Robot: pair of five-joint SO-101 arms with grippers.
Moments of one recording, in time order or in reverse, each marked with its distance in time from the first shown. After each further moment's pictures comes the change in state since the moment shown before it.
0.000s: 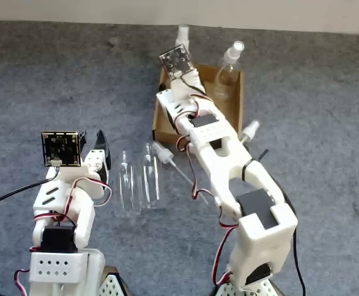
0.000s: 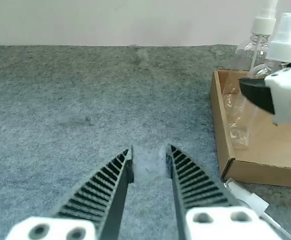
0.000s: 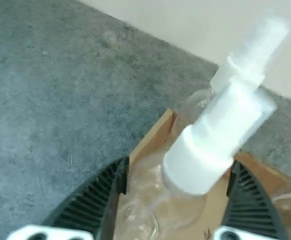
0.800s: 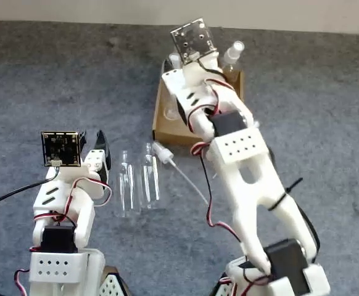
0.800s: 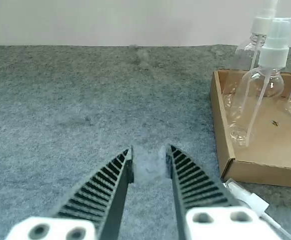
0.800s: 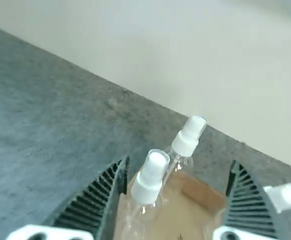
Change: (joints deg) left arm 0.0 0.0 0.0 0.0 0.0; right arm 0.0 -27.8 0.0 21.7 0.0
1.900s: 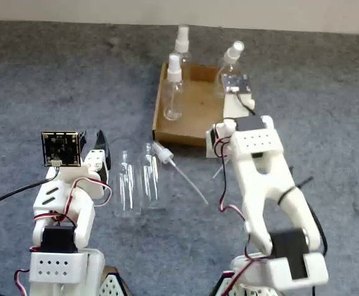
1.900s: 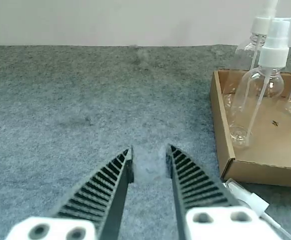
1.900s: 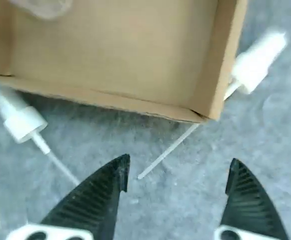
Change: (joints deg) left arm 0.0 0.0 0.0 0.0 0.0; right arm 11.7 9.8 9.8 33.4 -17.3
